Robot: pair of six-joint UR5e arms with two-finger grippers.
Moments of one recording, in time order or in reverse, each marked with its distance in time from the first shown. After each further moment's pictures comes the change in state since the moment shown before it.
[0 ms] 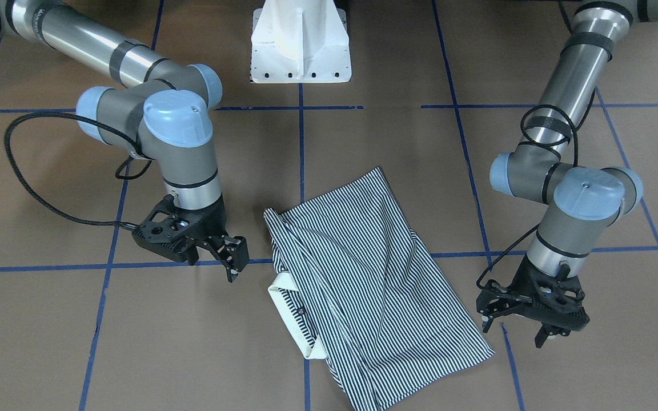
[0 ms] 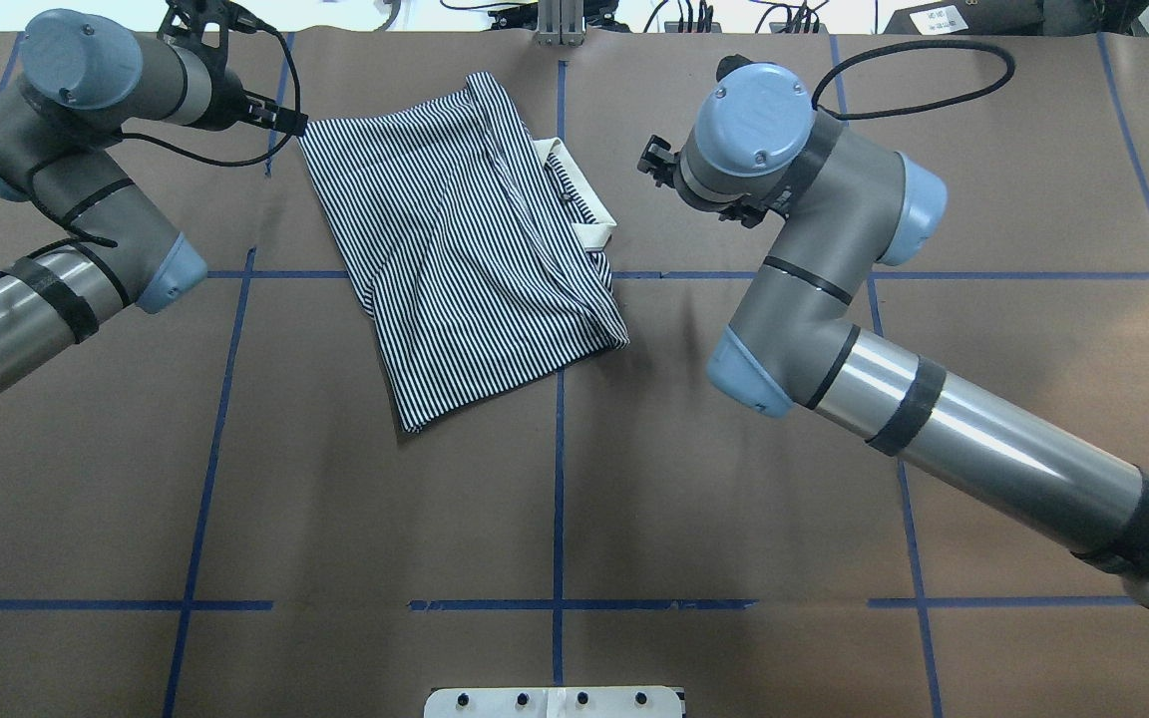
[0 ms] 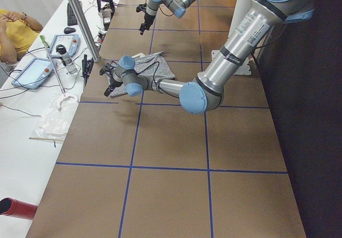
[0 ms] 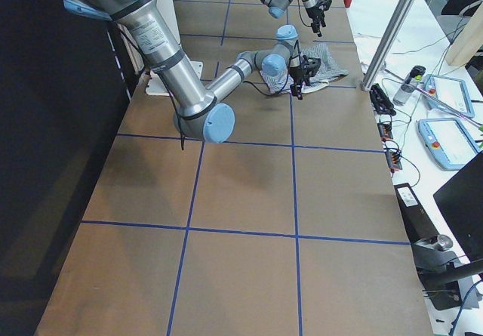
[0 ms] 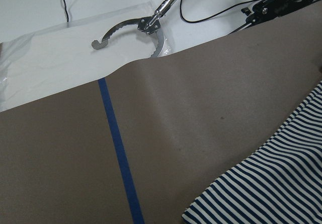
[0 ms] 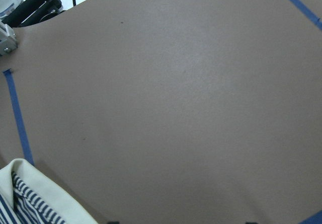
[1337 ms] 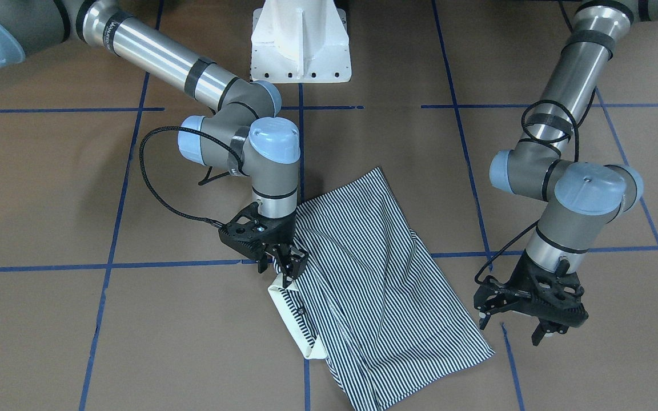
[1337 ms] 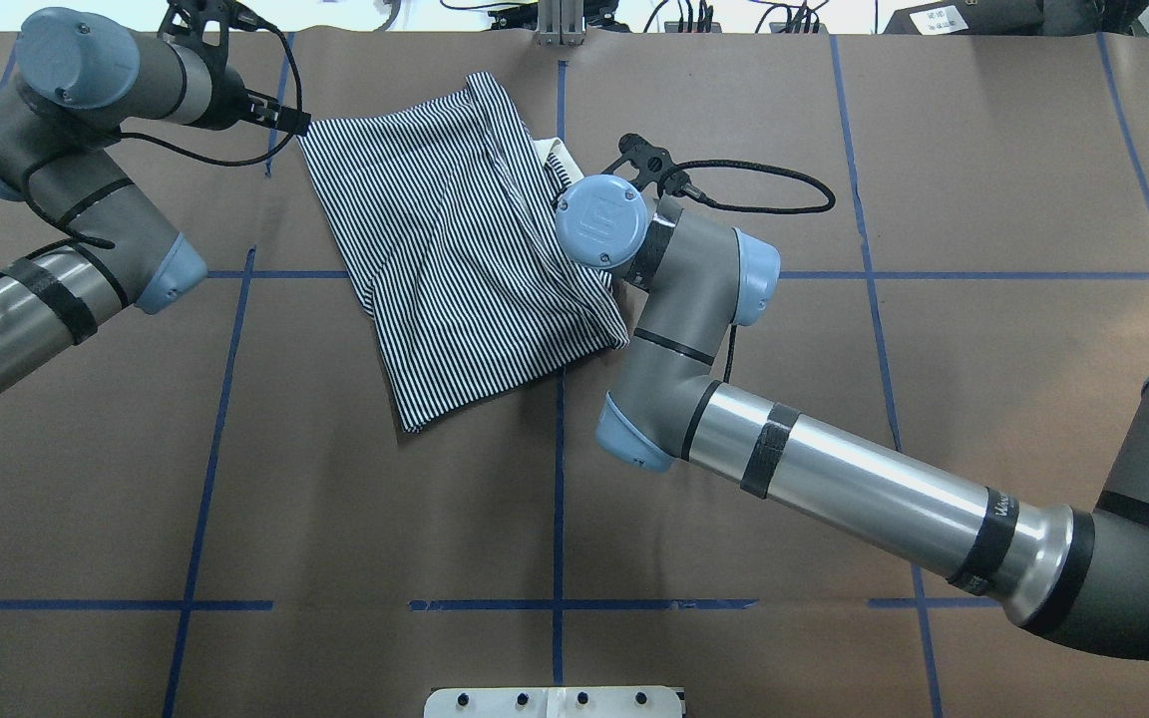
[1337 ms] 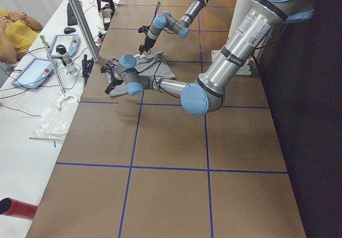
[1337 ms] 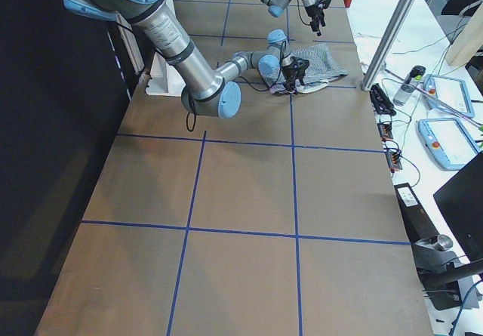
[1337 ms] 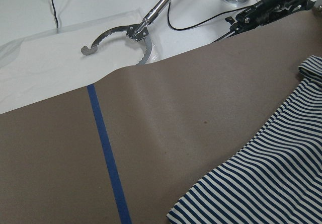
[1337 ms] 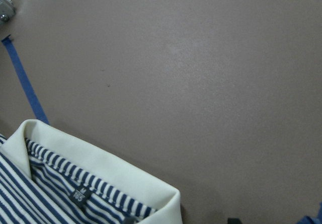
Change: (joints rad) left arm 0.001 0.003 -0.012 -0.003 -0.004 -0.002; right arm -0.122 0.149 -0.260 0.092 -0.155 0.234
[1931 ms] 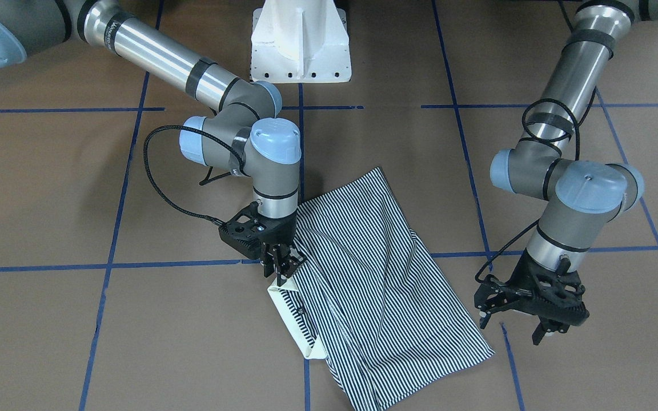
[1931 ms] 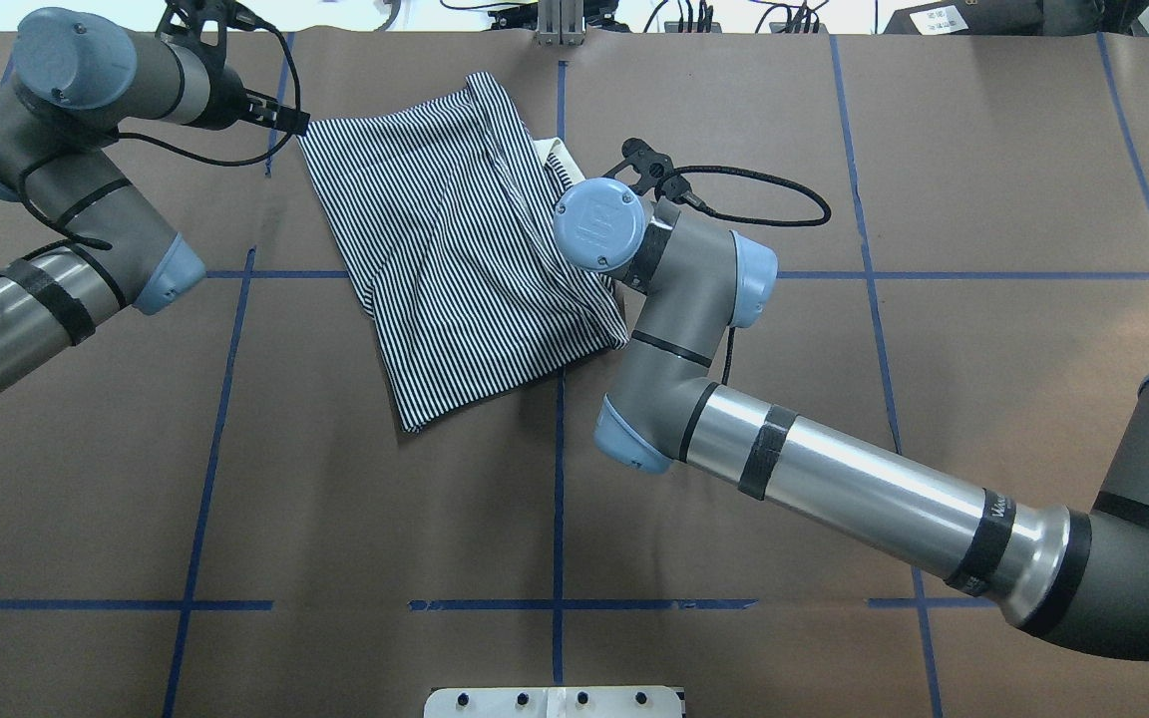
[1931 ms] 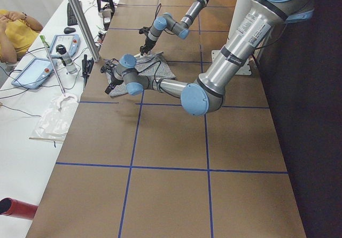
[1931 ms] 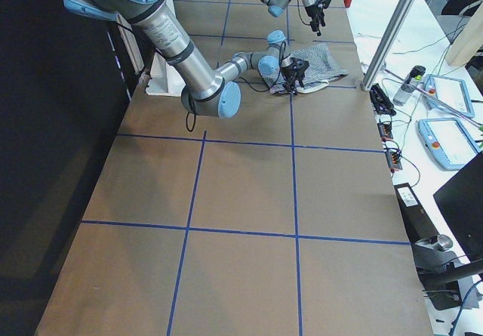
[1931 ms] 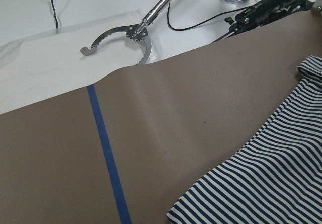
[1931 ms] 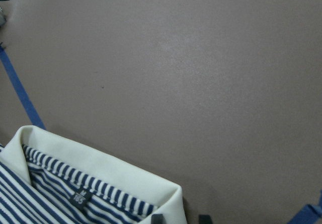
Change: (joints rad) left arm -0.001 0.007 -0.013 -0.001 0.000 0.001; right arm -0.003 0.007 -0.006 0.003 -0.002 0.078
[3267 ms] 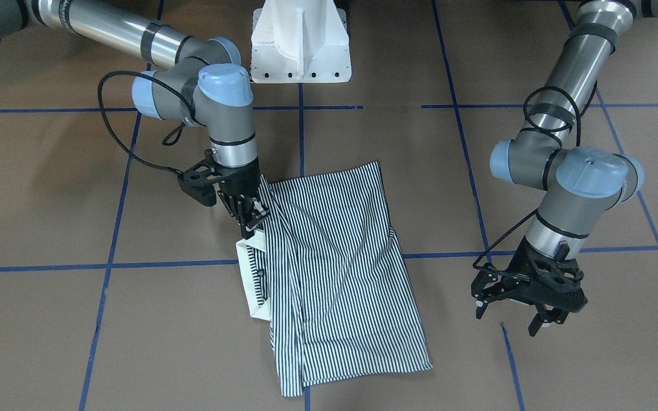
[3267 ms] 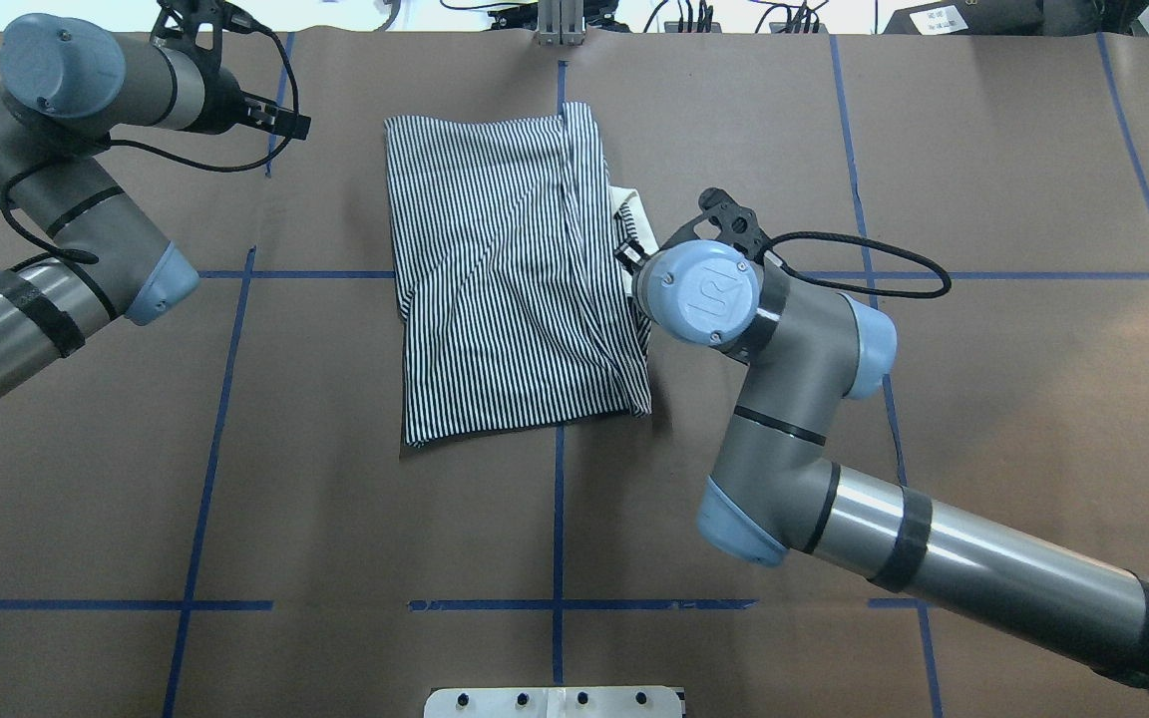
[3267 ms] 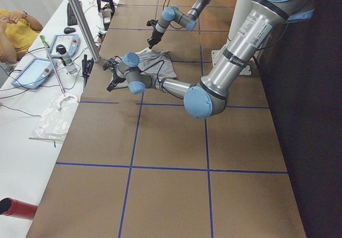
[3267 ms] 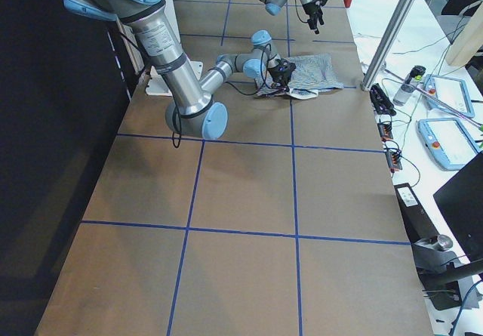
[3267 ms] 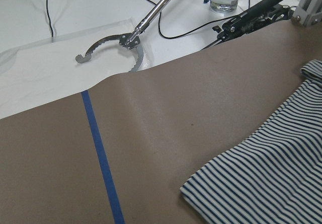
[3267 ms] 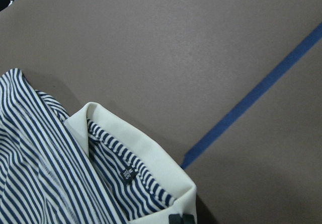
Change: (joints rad) left arm 0.009 0.035 -0.072 0.003 0.000 -0.001; right arm -0.058 -0.320 0.465 -0.079 -0.007 0.059
